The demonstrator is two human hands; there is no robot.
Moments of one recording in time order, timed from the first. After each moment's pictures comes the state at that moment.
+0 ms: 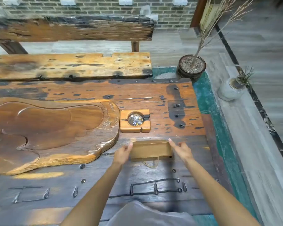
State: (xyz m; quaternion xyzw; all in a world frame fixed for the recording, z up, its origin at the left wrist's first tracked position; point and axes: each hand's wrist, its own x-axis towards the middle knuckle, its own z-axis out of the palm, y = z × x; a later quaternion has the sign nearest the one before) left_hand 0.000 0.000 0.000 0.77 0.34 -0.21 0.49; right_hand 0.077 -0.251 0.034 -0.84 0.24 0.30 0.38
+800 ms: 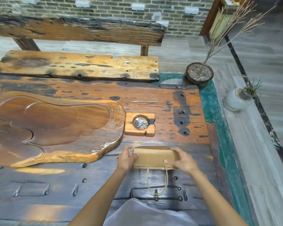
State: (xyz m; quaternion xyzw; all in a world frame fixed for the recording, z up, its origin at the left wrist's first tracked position) left_hand -0.008 -0.006 0.002 0.74 0.36 -0.16 0.55; right_hand 0.068 -0.251 0.050 -0.89 0.01 0.38 0.26
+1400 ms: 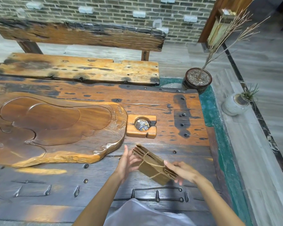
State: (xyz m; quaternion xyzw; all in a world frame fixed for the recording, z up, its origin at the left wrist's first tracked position) left_hand -0.033 -0.001 0.031 0.52 0.33 -0.19 0.76; right_hand 0.038 -0.248 0.073 -0.83 -0.01 0.49 0.25
